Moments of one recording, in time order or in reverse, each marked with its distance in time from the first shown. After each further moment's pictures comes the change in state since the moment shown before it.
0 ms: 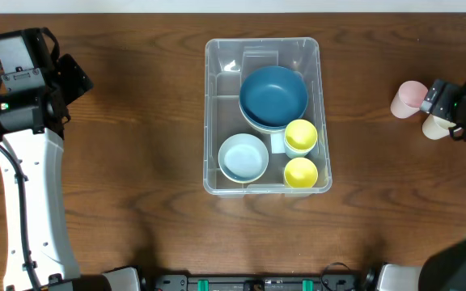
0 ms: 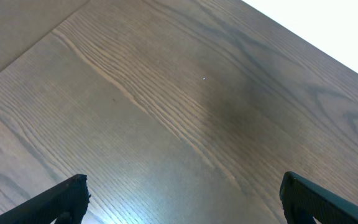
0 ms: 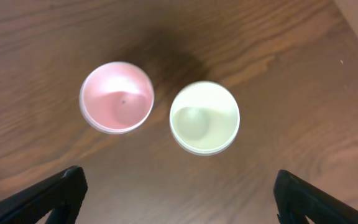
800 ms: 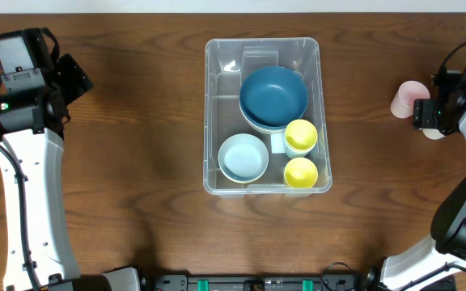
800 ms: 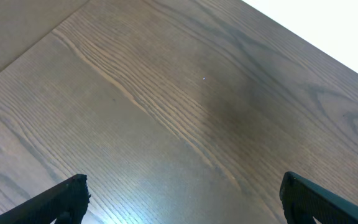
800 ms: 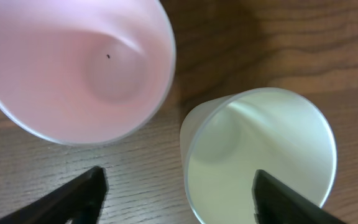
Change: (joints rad) left arm 0.000 0.000 0.000 0.000 0.000 0.000; right arm -0.050 0.293 0.000 0.080 -0.109 -0.353
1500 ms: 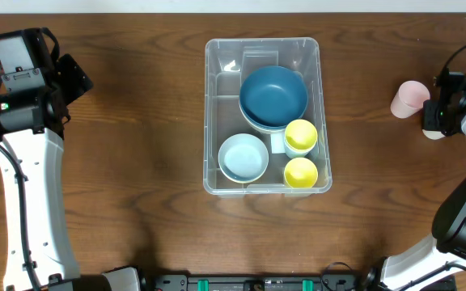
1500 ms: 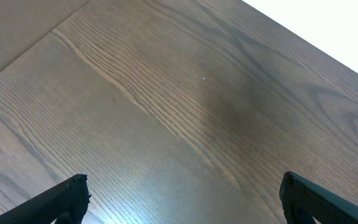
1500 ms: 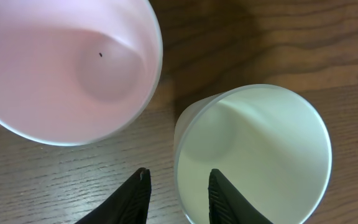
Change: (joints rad) left arm 0.000 0.000 0.000 0.000 0.000 0.000; right arm -0.014 0.006 0.000 0.003 -0.004 -0.004
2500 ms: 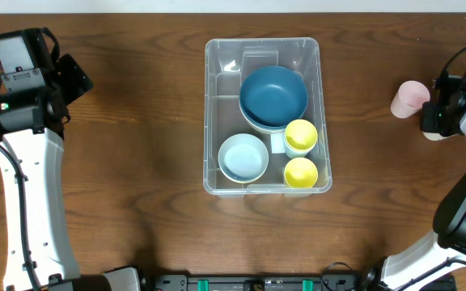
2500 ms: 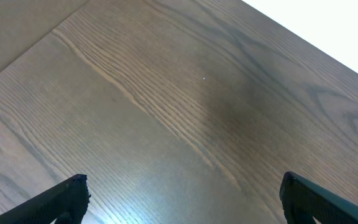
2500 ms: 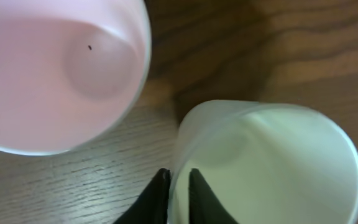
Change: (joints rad) left arm 0.000 0.000 0.000 0.000 0.000 0.000; right arm -0.005 0.032 0.000 -0.005 0.007 0.045
